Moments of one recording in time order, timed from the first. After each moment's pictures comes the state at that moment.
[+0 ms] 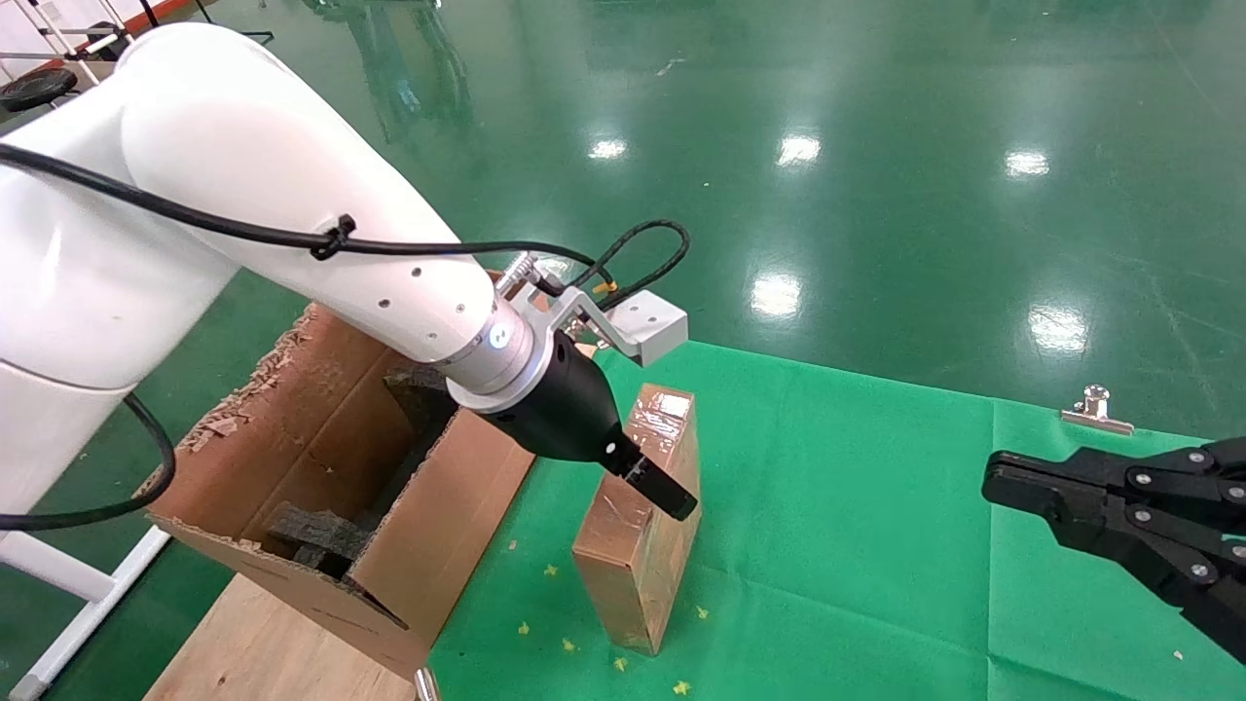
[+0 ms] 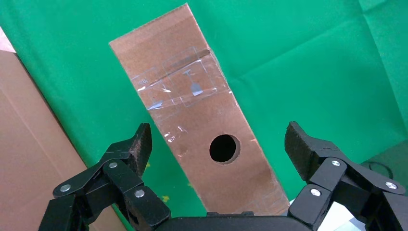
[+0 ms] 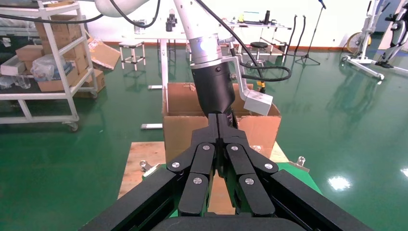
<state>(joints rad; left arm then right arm) -1.82 0.98 1.10 -1.35 1.78 1.52 -1.69 1.09 -0.58 -0.34 1.25 -0.68 -1.46 0.15</state>
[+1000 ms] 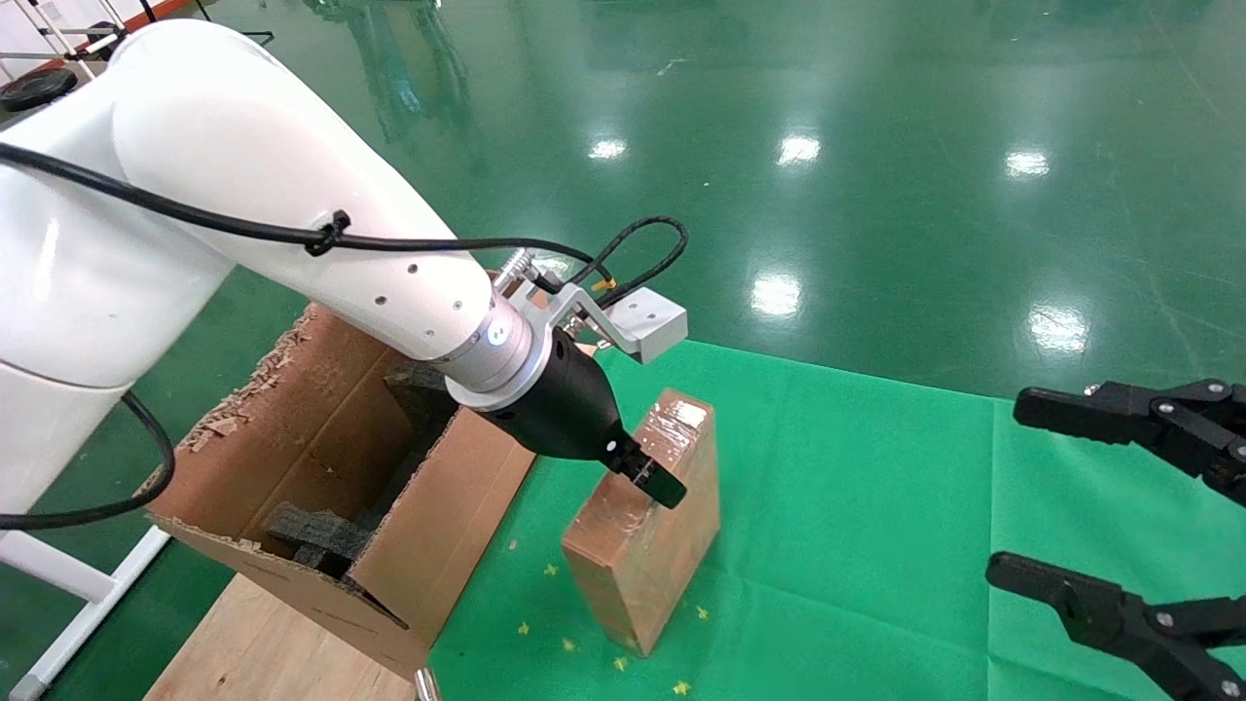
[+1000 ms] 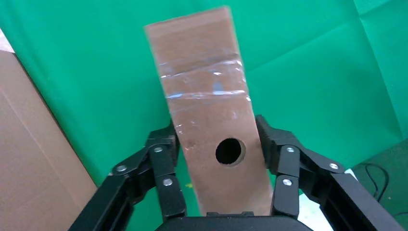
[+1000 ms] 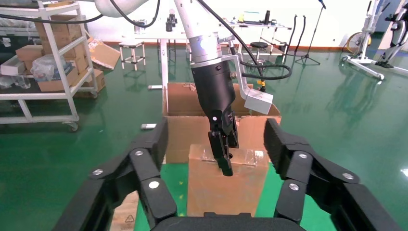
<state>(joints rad) -1.82 0.98 1.09 -1.34 1.78 1.52 -1.66 1.09 -0.58 -0.34 1.25 -0.68 -1.46 0.15</state>
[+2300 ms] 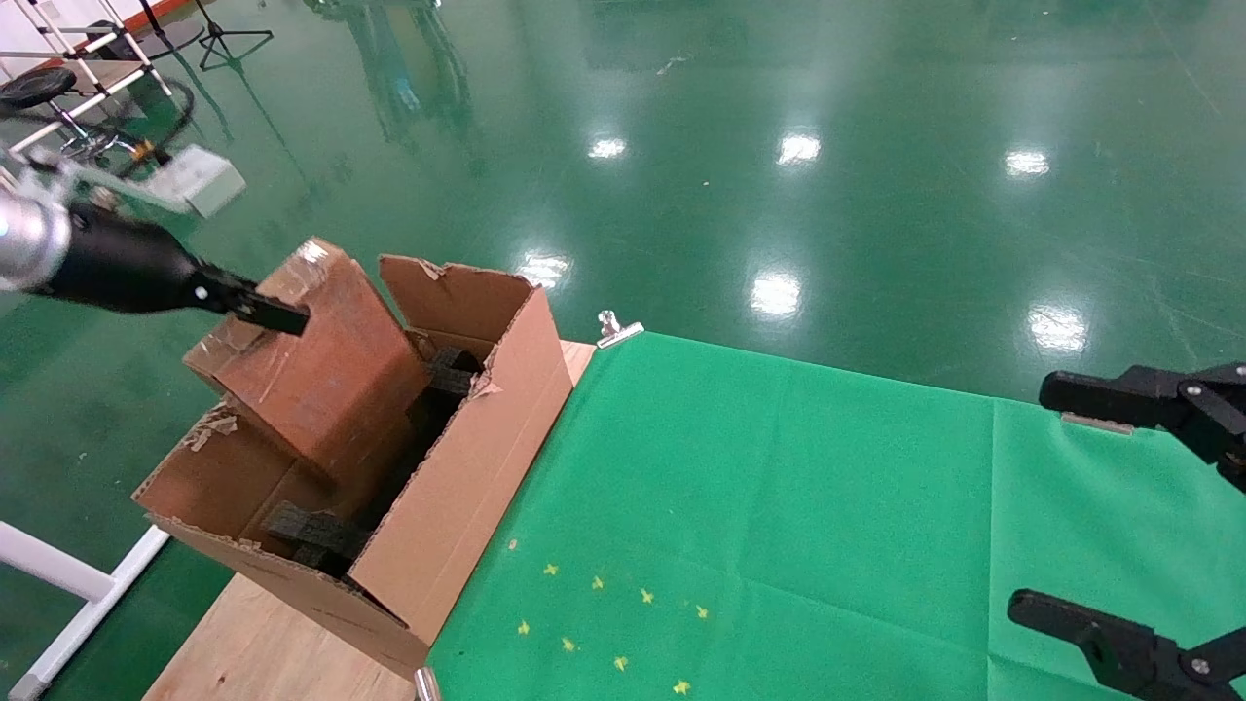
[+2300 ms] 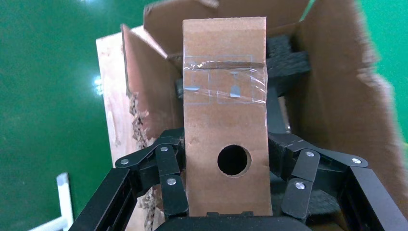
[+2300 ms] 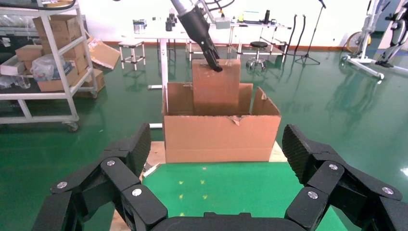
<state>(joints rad) -2.03 0.64 0.97 -0.48 1.84 1.32 -0.70 1.09 -0.58 -0.34 1.25 -0.68 -1.46 0.15</state>
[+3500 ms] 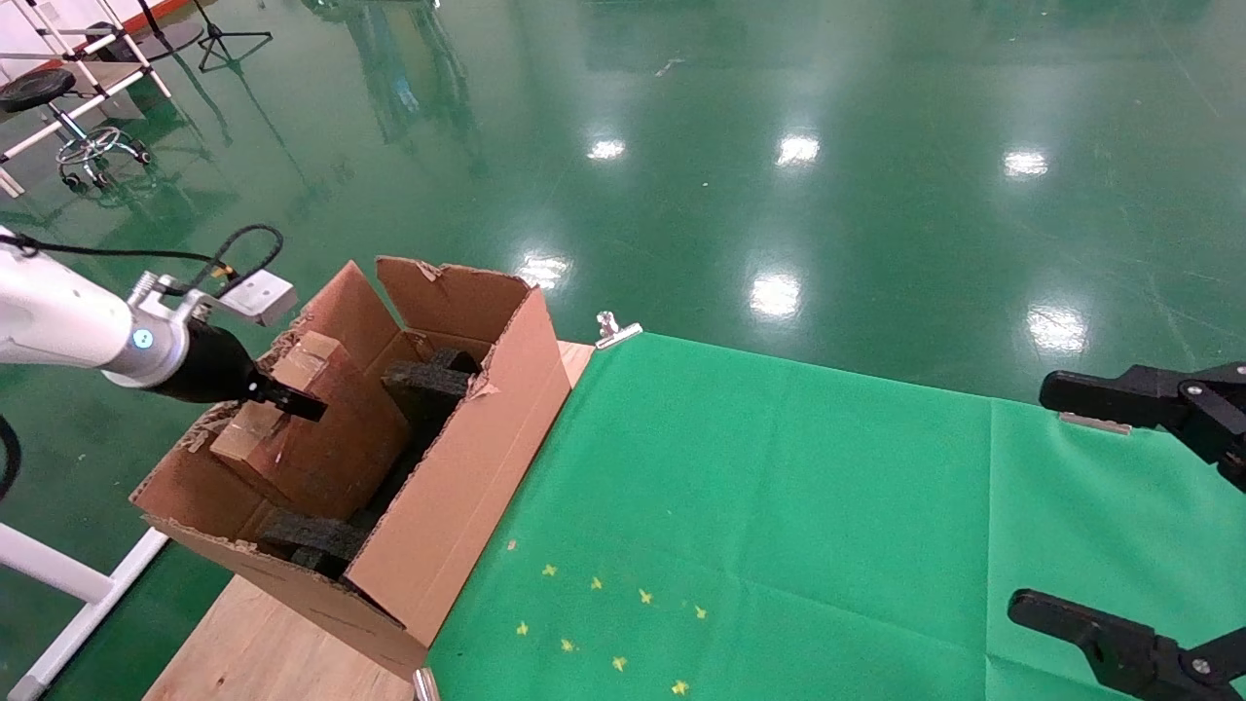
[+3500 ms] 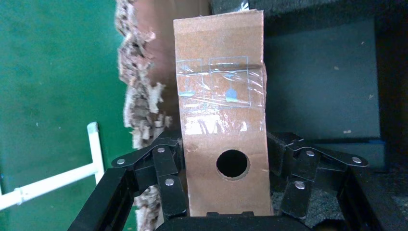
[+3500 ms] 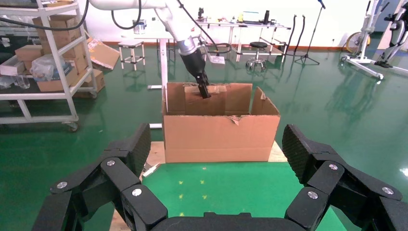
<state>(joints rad) -1.85 0.84 1.01 -0.04 1.90 0.98 -0.56 1.09 -0.58 -0.34 1.25 -0.68 -1.46 0.15</state>
